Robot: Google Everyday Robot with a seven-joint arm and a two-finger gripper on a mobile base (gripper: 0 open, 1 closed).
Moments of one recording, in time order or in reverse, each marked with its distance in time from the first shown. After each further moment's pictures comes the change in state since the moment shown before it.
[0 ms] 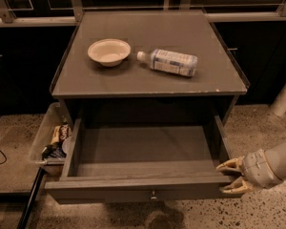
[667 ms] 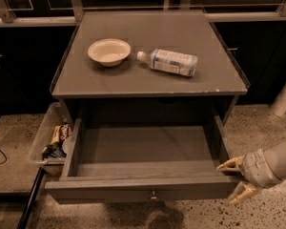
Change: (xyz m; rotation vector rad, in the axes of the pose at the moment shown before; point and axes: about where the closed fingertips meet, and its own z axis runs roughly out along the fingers) arm 0.000 0.000 0.000 0.000 0.000 0.000
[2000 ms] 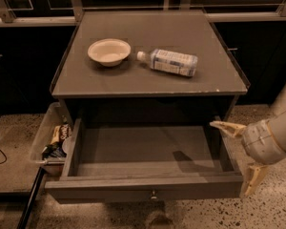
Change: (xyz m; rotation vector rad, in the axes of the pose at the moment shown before) arm -0.085 -0.028 -0.067 0.035 0.061 -0.197
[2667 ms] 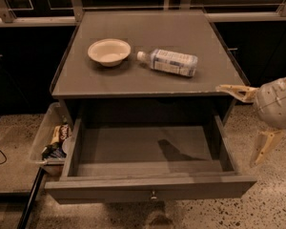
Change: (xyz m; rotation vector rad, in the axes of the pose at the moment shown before) arm -0.041 -0.054 -0.080 0.074 0.031 -0.092
